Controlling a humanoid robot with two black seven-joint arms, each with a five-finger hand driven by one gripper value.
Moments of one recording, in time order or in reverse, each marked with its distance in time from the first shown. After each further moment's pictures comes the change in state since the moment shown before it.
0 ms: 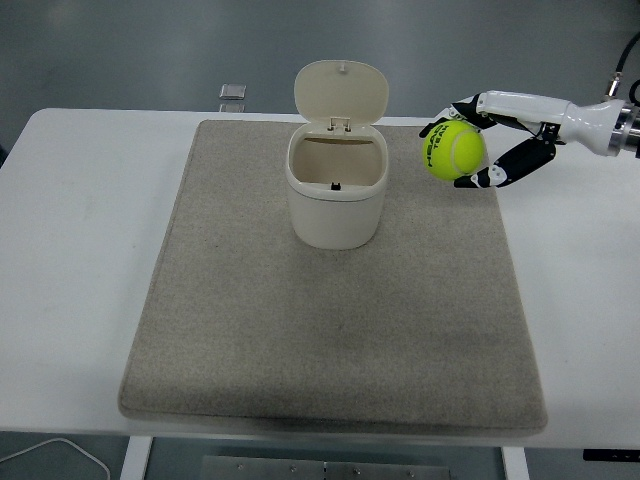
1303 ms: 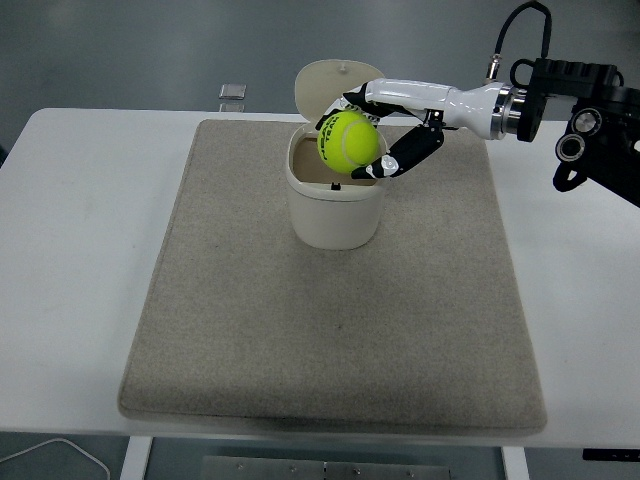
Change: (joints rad) left arm 0.000 0.000 0.000 0.000 0.000 0.000 0.000; right arm 0.071 0.260 0.018 -0.034 0.008 -0.047 -0.185
